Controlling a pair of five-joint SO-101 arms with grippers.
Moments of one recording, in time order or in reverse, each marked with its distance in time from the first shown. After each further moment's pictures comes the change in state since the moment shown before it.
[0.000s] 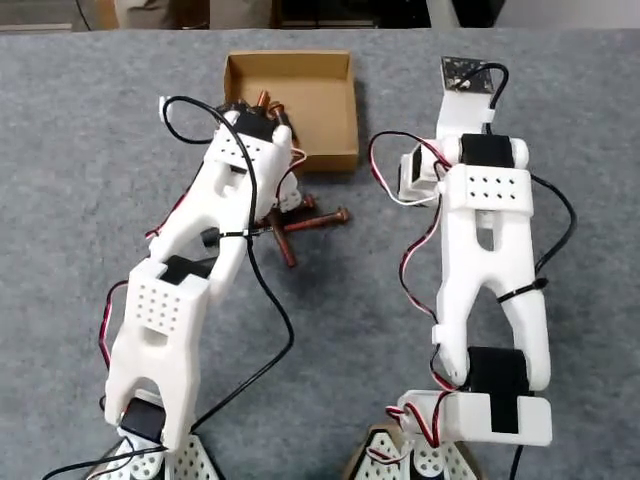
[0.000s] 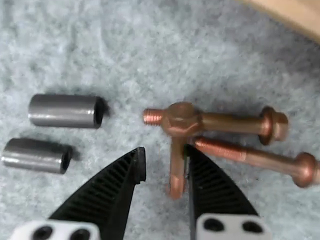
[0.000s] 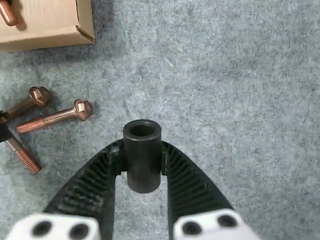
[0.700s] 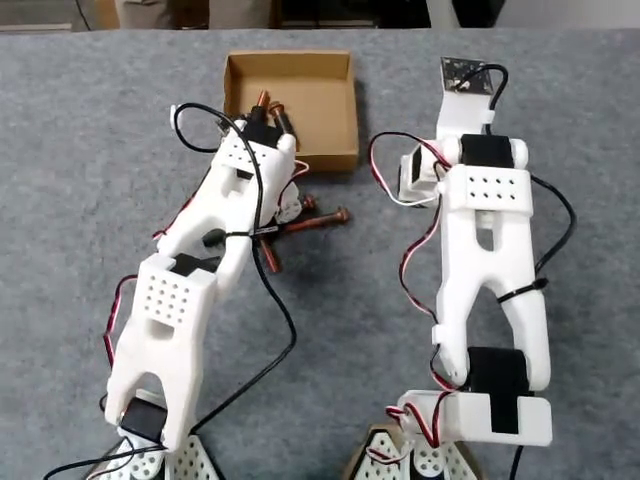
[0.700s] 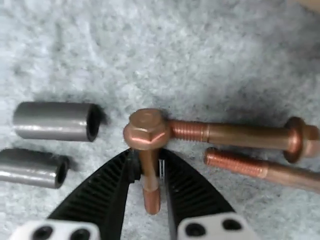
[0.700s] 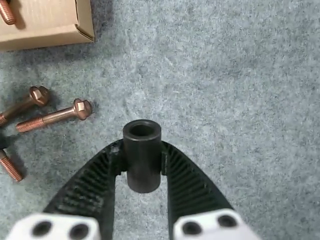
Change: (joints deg) left arm -0.1 4.8 -1.8 -0.1 -2.1; right arm 0.0 0.0 0.3 0.0 0.0
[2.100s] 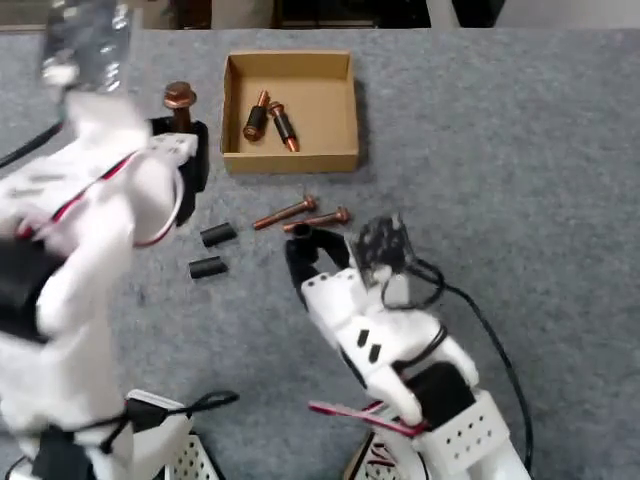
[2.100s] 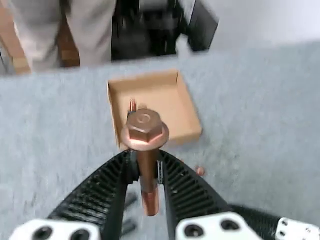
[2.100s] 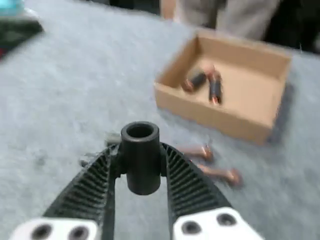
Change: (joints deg) left arm -3.6 -74.1 0.1 6.0 -37.3; right arm -34.9 -81.8 67.4 -35.4 -0.1
